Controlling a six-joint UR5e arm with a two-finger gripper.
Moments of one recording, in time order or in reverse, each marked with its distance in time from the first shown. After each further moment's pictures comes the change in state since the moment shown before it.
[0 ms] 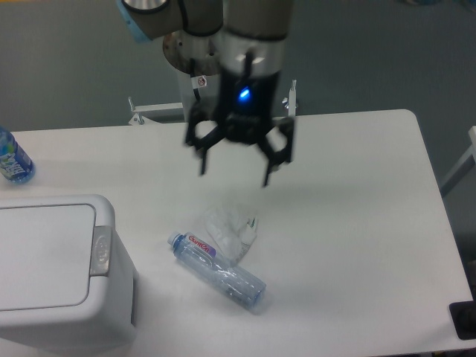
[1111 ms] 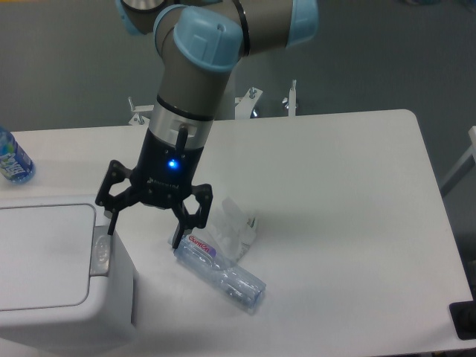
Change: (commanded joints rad) arm -0.069 -0.095 0.014 0.083 -0.106 -0.166
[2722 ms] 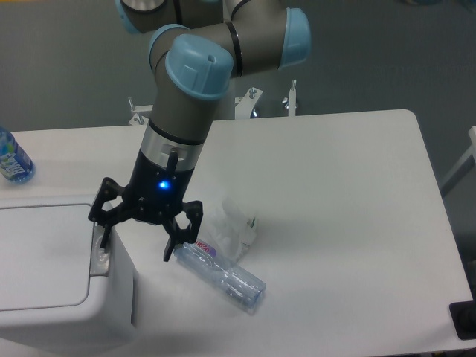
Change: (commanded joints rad) arm -0.014 -0.028 0.002 0.000 0.006 0.000
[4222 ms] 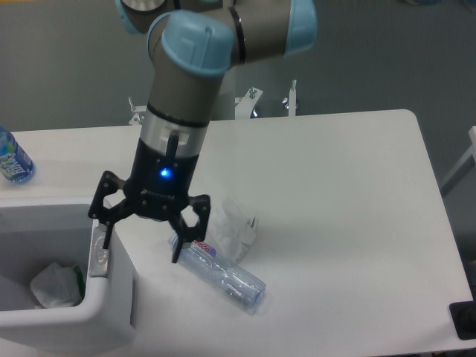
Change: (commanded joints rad) arm 0.047 0.008 0.166 0.000 0.158 0.101
